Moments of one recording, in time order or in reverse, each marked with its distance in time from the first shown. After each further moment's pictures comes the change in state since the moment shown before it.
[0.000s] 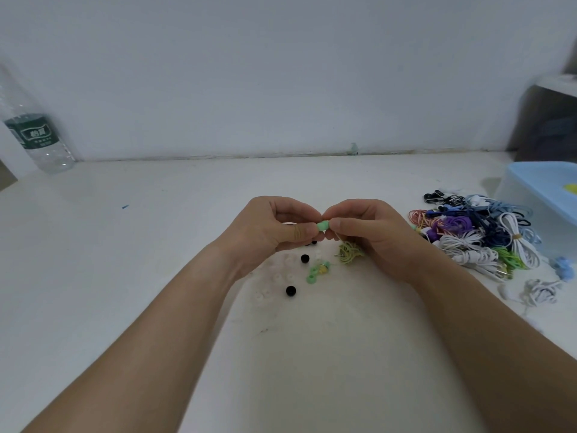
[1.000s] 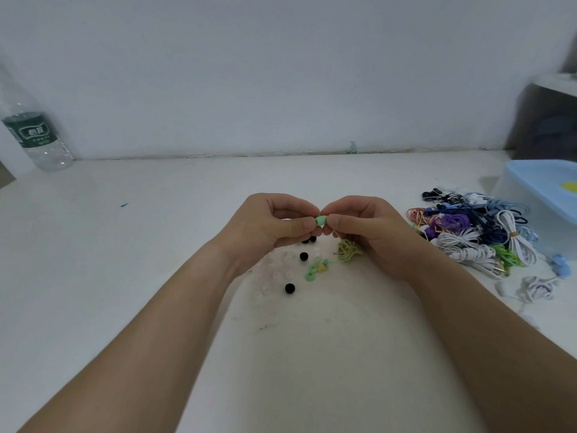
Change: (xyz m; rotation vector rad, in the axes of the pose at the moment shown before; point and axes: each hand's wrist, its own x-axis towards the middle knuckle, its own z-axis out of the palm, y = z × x) left_hand -0.001 0.000 0.000 -0.034 0.027 0.009; right_hand 0.000 0.001 0.000 0.004 0.017 -0.015
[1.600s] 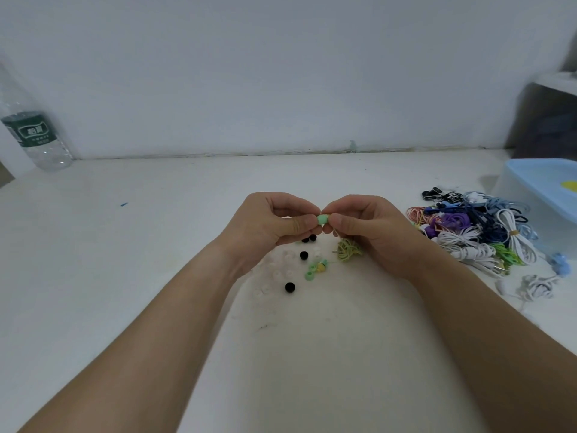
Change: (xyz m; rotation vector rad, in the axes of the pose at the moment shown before) left_hand 0.000 -0.002 0.002 0.010 0.053 0.026; right_hand -0.001 0.002 -0.002 0.066 -0.028 -0.037
